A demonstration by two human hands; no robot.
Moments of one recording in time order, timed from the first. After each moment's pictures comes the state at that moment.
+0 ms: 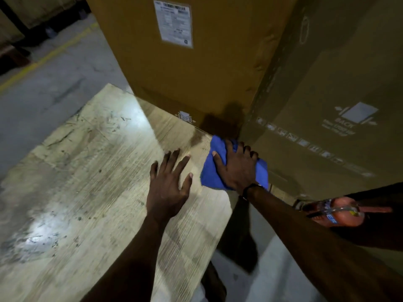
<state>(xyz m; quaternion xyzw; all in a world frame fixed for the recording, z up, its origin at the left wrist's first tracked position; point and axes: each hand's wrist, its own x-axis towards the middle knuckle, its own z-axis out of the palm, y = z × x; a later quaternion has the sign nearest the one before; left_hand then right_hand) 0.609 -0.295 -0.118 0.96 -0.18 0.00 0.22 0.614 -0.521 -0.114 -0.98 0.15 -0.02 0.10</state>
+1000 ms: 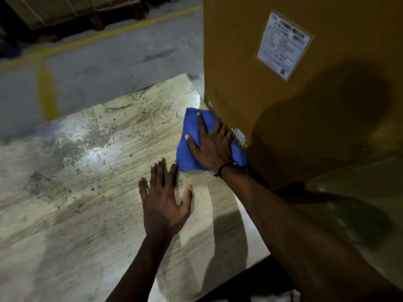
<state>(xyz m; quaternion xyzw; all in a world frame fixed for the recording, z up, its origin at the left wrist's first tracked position) 0.614 -0.305 -0.123 0.96 0.20 0.08 0.15 0.810 -0.393 -0.117 -0.97 -0.20 0.04 0.08</state>
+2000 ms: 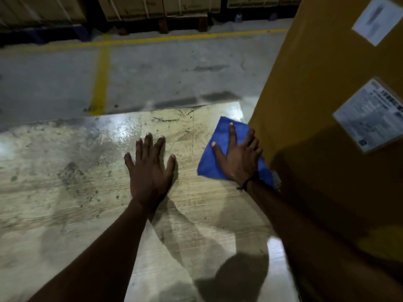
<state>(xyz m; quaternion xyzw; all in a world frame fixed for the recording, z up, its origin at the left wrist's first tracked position) 0.693 -0.170 -0.118 0.91 0.38 0.10 0.14 0.875 -0.330 -0.126 -0.97 -0.22 -0.02 0.07</state>
